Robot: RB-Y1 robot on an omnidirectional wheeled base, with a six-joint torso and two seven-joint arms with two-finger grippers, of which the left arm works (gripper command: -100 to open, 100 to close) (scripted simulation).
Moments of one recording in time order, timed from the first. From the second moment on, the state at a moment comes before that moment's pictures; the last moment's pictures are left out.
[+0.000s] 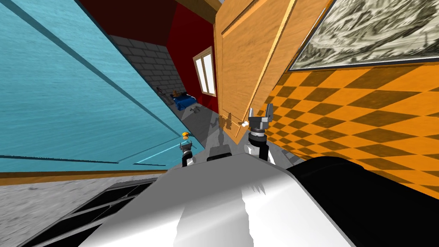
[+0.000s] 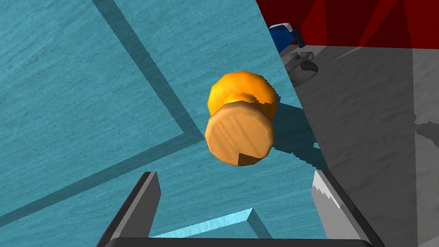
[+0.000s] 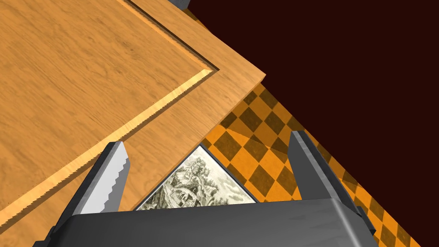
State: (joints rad) arm -0.01 0.17 0.03 -0.76 0.50 -0.82 0.93
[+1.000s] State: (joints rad) arm -0.01 0.17 -0.04 -0.78 0.58 -0.81 1.18
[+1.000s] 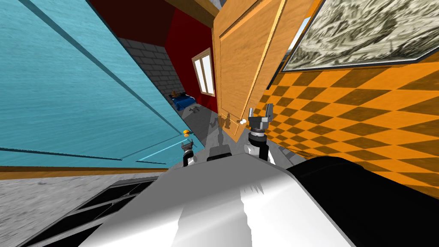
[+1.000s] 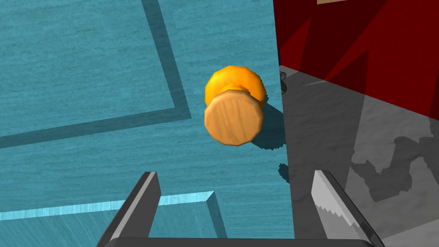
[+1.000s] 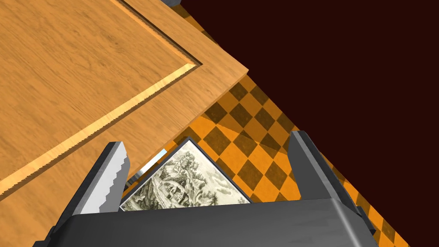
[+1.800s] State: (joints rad) arm -0.01 0.20 -0.06 -0.77 0.62 -0.82 1.33
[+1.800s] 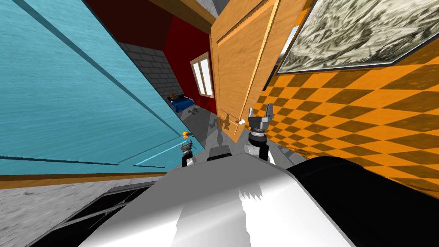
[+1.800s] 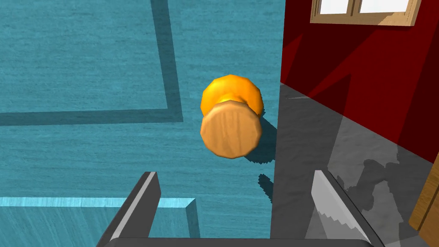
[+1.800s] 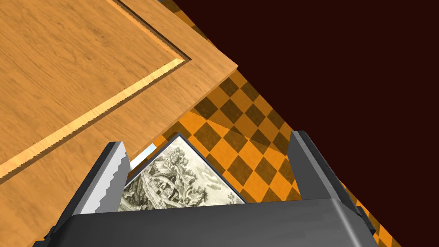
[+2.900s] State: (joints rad) arm 0.02 0.29 -0.05 -0.73 0.64 -0.84 1.42
